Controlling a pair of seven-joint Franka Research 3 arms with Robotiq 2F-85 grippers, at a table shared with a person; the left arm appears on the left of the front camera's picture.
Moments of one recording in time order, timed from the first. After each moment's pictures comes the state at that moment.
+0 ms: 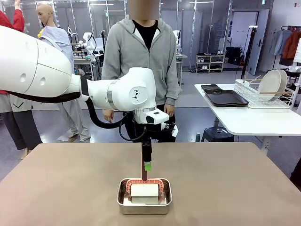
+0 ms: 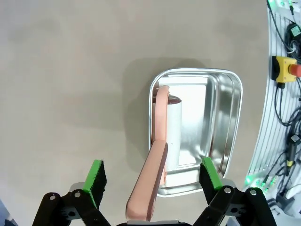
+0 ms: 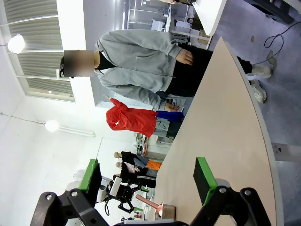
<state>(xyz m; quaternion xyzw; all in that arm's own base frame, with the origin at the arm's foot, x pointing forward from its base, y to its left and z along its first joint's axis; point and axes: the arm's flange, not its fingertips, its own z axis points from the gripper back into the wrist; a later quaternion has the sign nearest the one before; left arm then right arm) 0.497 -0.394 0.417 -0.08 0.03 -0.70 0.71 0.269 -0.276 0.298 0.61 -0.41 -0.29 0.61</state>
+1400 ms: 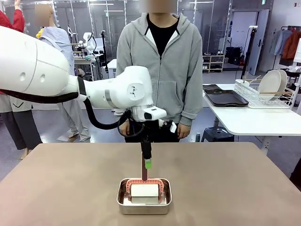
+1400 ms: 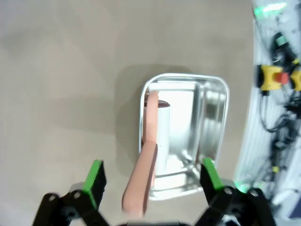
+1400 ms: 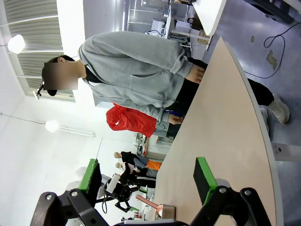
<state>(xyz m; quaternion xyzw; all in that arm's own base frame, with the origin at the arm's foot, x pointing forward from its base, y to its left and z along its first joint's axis) 0.509 -0.378 0.425 -0.15 0.03 -0.68 0.72 0.269 -0.276 0.298 0.61 -0.41 -0.29 0.61</state>
